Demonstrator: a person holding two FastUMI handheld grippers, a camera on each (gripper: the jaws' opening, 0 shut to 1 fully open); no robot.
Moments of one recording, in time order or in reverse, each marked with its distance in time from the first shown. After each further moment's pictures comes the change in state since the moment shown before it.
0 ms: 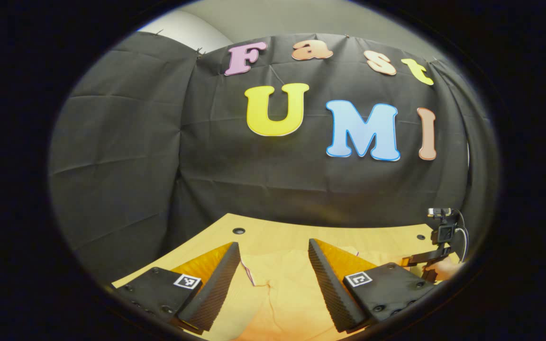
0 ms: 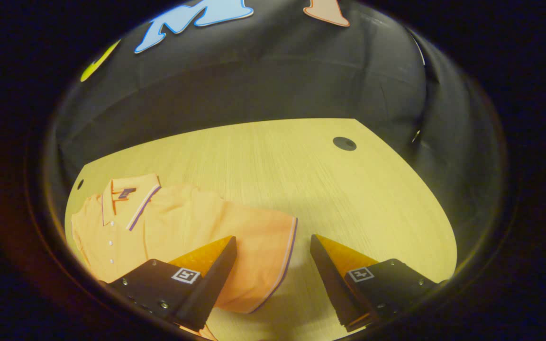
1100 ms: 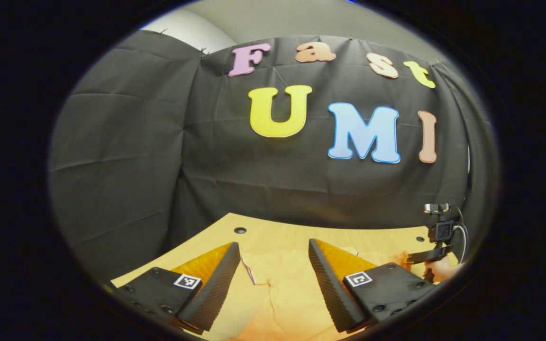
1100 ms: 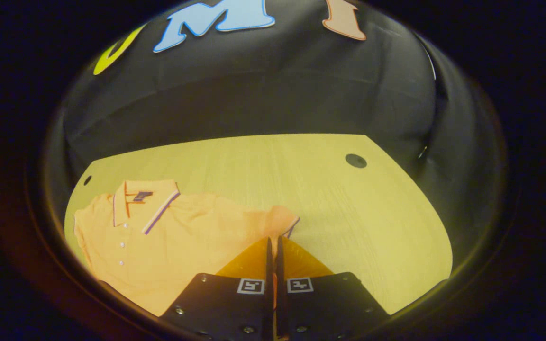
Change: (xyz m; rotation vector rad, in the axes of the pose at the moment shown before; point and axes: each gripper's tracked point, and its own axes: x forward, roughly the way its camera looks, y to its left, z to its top) left arm -0.009 0.005 -0.003 -0.027 -0.010 0.004; right arm -0.033 0.033 0.033 -0.096 -0.118 0.063
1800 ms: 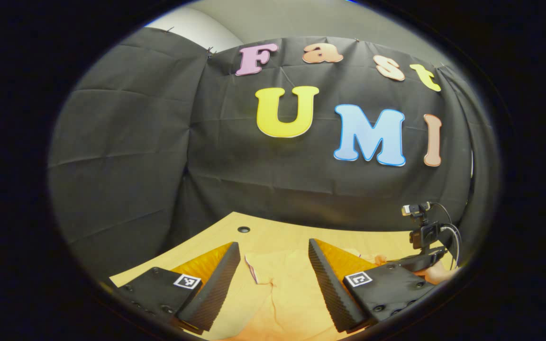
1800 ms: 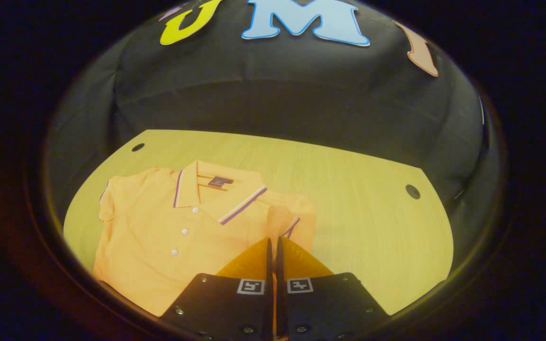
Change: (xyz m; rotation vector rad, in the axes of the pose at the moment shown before) left arm 0.001 0.011 -0.003 -0.022 -0.002 0.033; right arm -0.013 0.106 -0.013 -0.229 0.022 0.214
